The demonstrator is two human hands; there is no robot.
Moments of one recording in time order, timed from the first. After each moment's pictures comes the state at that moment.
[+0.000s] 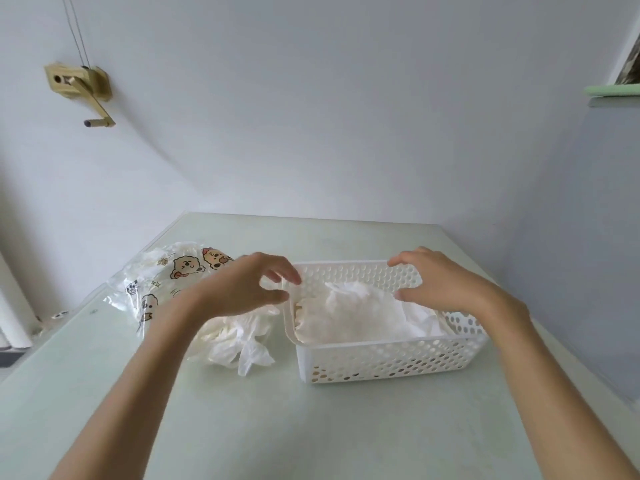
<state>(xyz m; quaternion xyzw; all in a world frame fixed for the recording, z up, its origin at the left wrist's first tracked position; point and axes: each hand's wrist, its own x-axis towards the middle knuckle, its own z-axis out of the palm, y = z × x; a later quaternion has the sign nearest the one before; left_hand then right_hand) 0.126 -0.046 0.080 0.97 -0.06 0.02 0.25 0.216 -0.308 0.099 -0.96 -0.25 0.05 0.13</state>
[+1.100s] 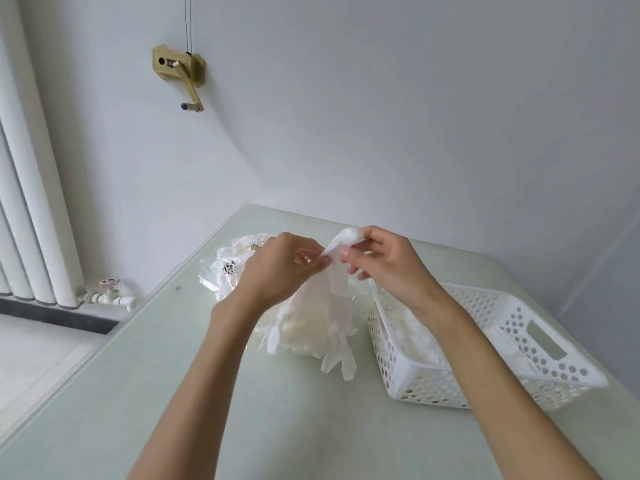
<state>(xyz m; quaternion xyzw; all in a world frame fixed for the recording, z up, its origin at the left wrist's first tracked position) 0.100 0.034 0.058 0.89 0.03 0.25 0.37 0.160 -0.131 0.096 -0.79 -0.33 0.07 0.51</state>
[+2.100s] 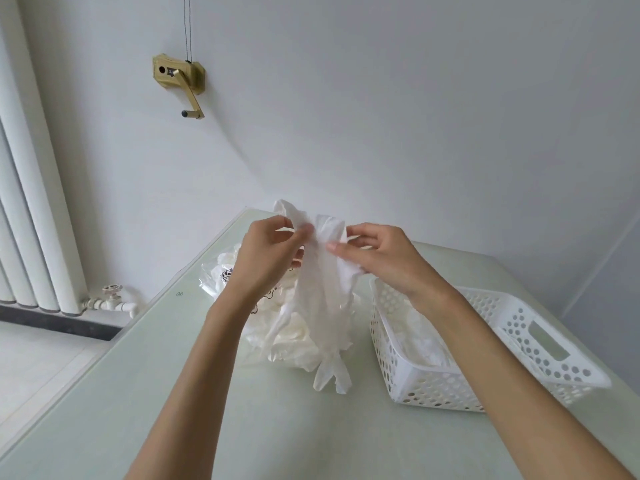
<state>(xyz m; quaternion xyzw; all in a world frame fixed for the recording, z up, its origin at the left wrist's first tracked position) 0.088 0.029 0.080 0.72 0.09 0.30 0.61 0.163 -0.121 0.108 -0.82 -0.31 0.06 0.49</state>
